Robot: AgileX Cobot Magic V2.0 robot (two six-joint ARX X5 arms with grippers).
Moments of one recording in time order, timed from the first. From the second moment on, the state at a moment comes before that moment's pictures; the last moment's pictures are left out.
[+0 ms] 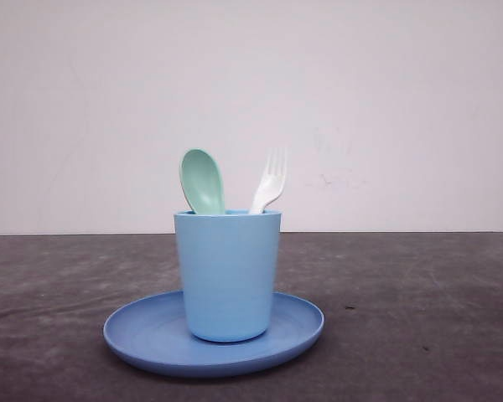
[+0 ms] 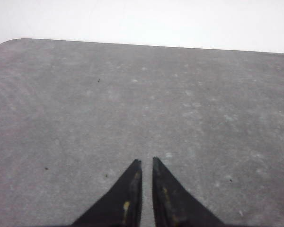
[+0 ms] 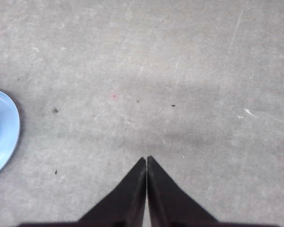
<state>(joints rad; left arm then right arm) -0.01 0.00 0.03 -0.18 -0.05 -0.04 0.19 0.71 0.83 -0.92 -0.08 0.11</state>
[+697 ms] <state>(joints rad) -0.01 0.00 0.03 -0.18 -0.05 -0.04 0.19 0.70 0.83 -0.92 -0.07 0.11</state>
